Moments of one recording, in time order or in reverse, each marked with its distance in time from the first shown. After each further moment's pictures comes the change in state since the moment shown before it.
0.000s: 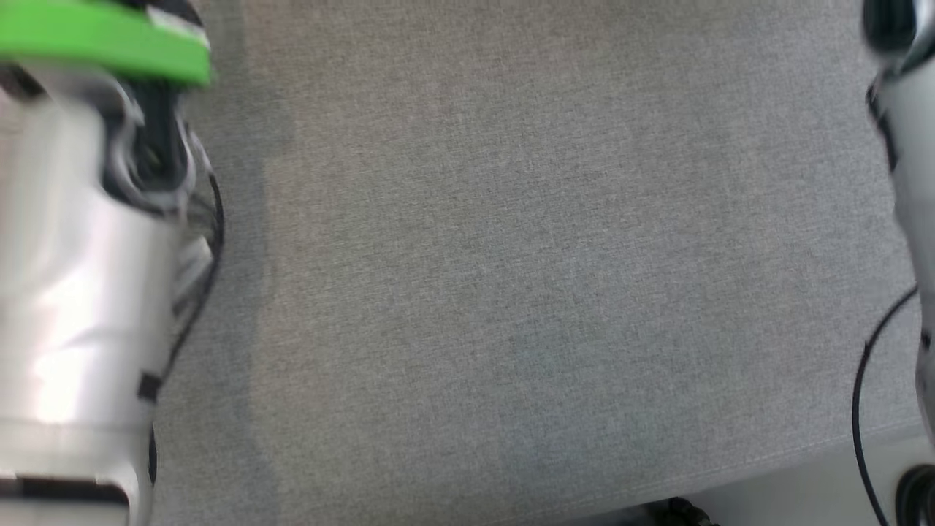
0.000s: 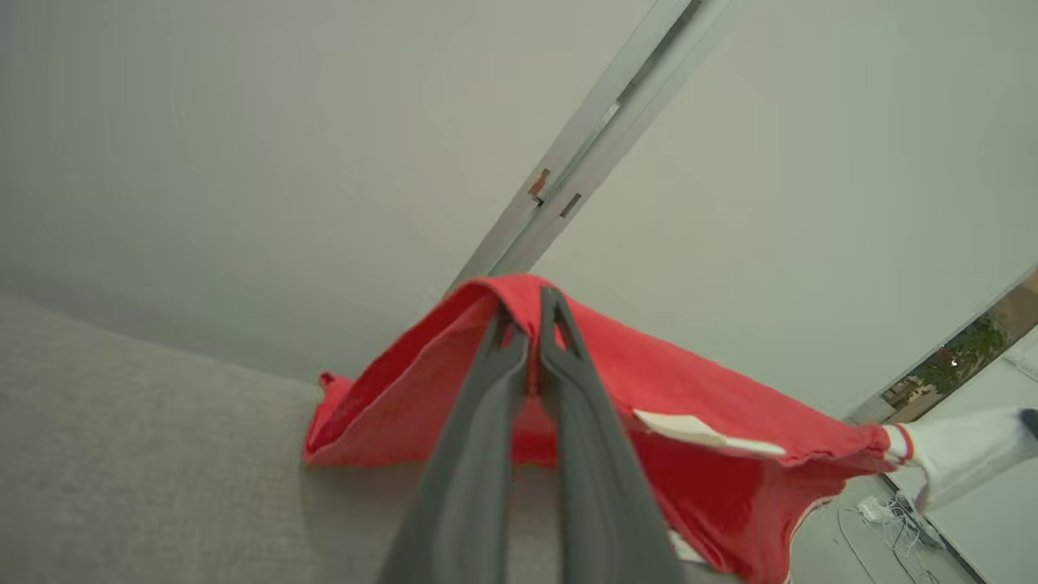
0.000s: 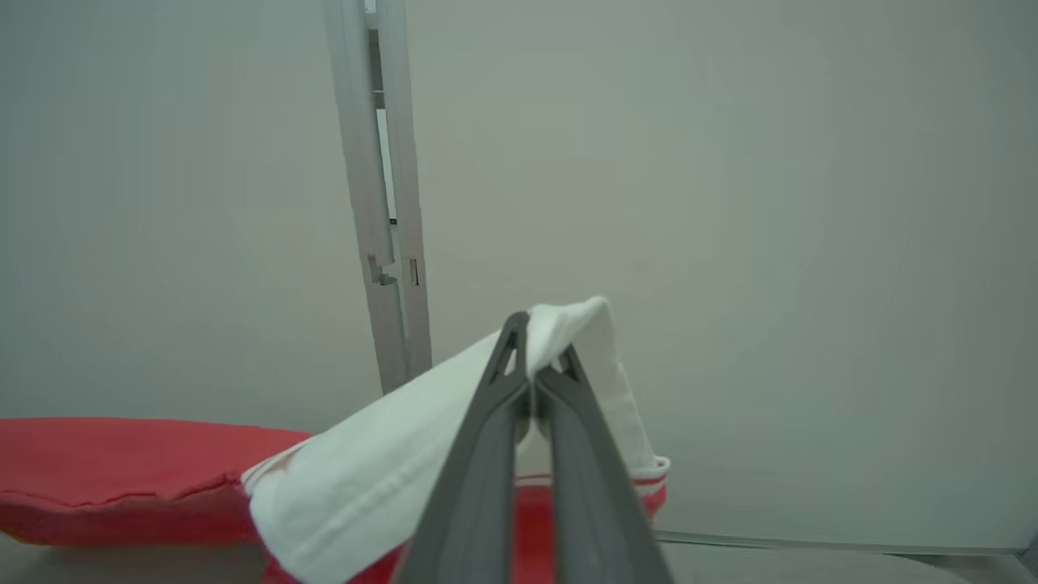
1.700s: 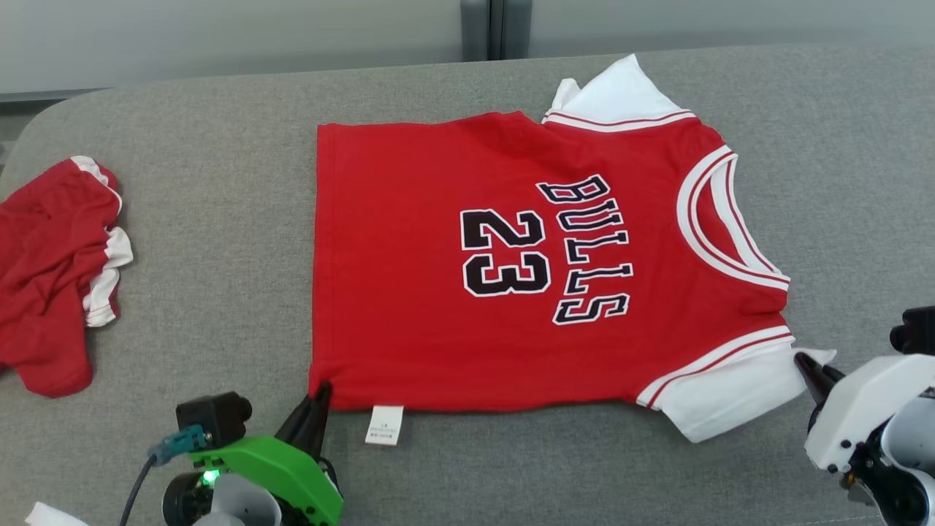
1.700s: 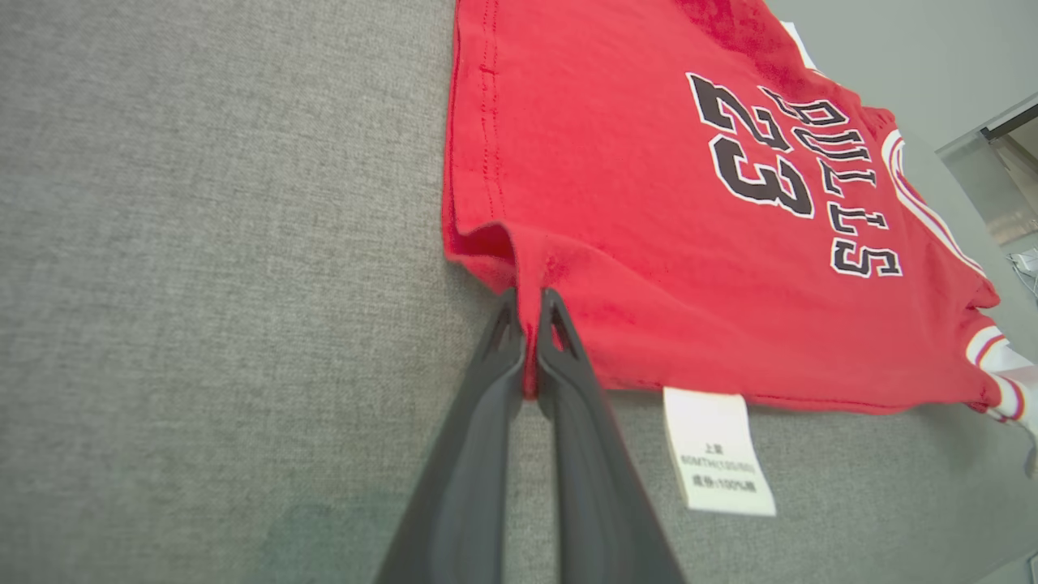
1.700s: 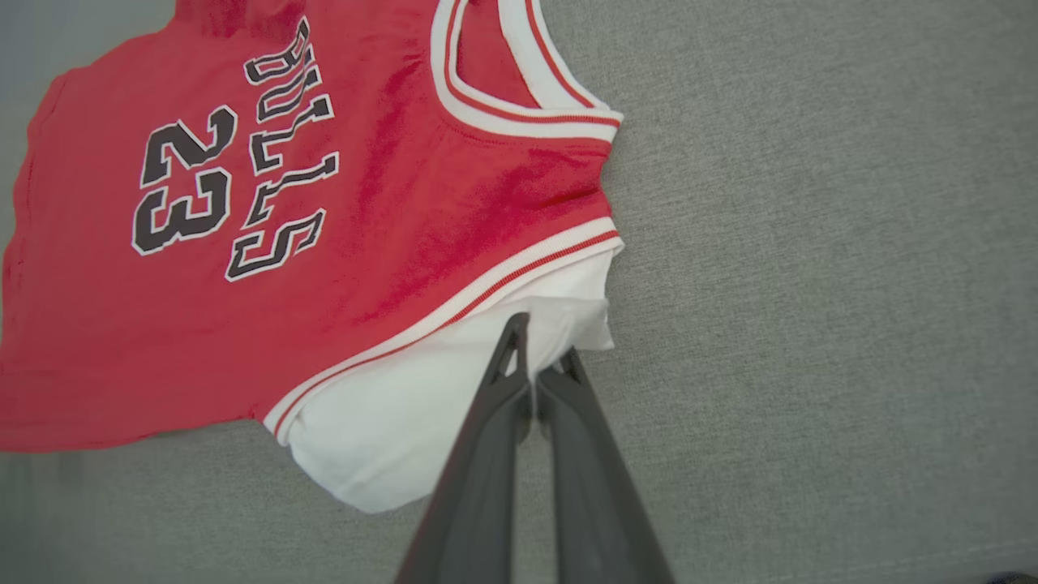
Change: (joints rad) left arm 0.880 0.156 -0.313 -0.358 -0.019 0.252 0.198; right arm 1.229 0.227 -0.448 -0.812 -0.052 0.000 0.982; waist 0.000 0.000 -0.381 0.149
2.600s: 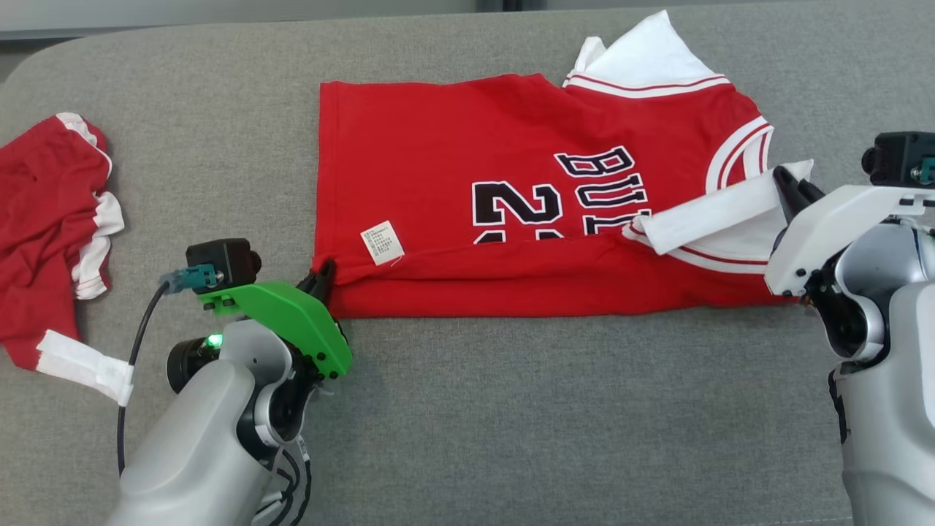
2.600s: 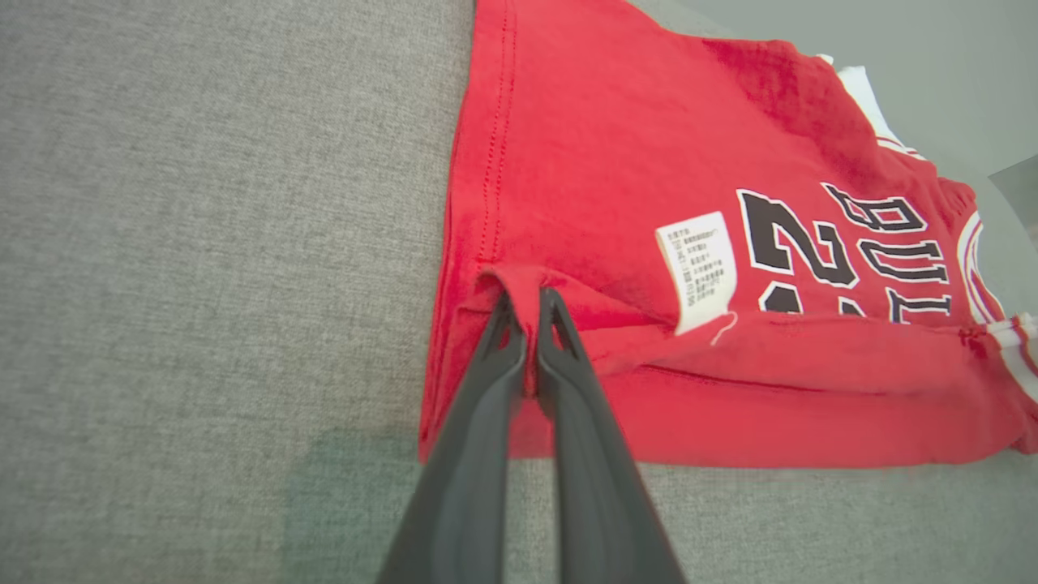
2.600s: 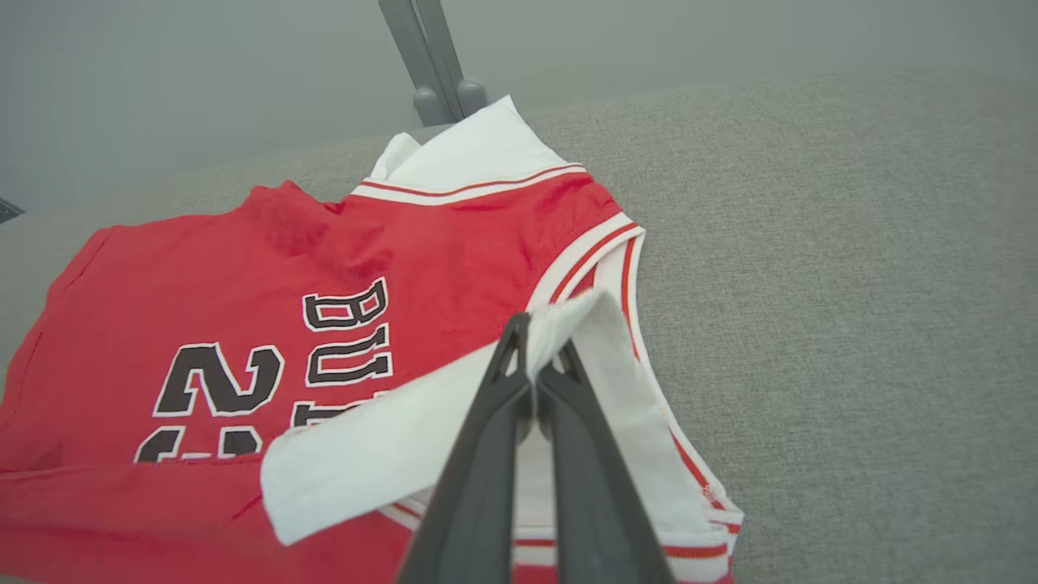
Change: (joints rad) left arm -0.379 -0.086 -0.005 0.194 -0.026 0.060 0.207; right arm -0.480 -0.059 0.106 0.376 -0.104 0.000 -0.272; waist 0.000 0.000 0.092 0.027
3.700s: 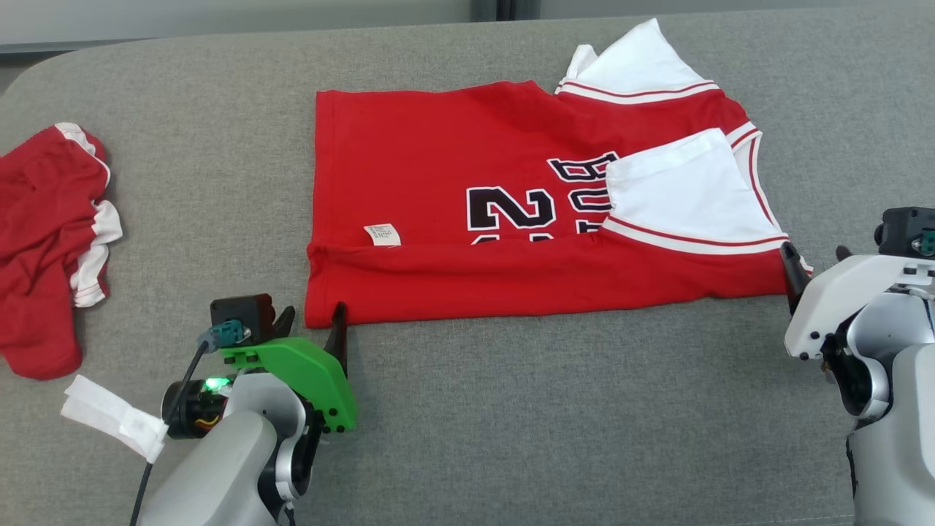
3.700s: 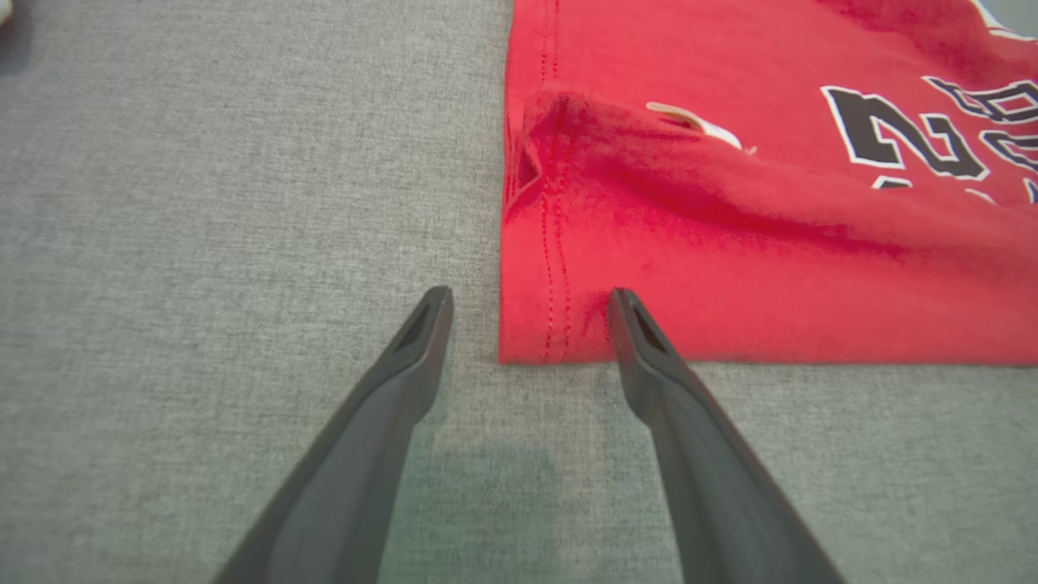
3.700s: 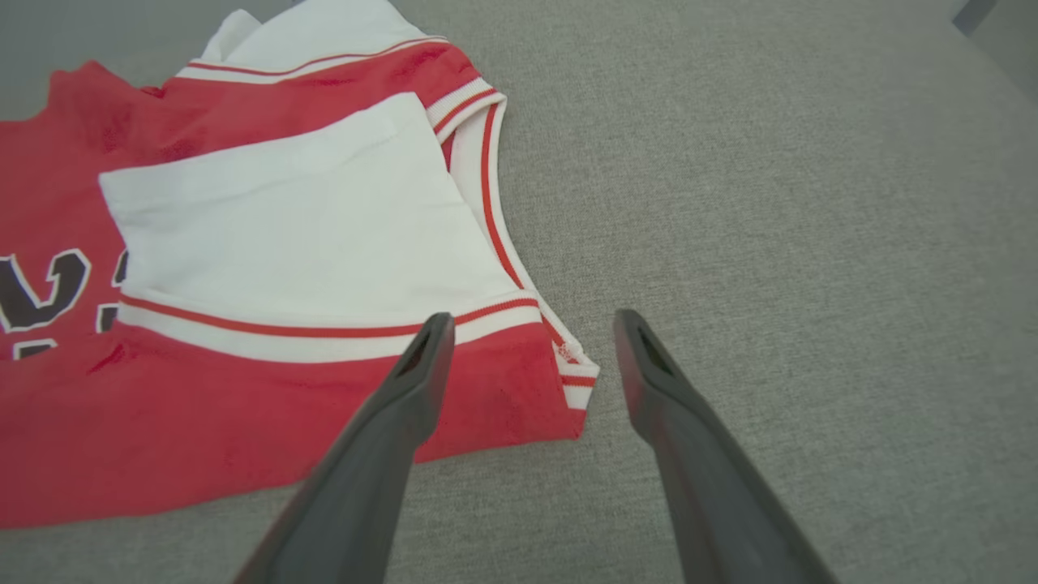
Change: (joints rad) left arm 0.074 0.027 -0.088 0.020 0.143 0.085 -0.110; right arm 0.108 -0.001 -0.081 0.078 -0.105 0.000 -0.053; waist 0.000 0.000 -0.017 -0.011
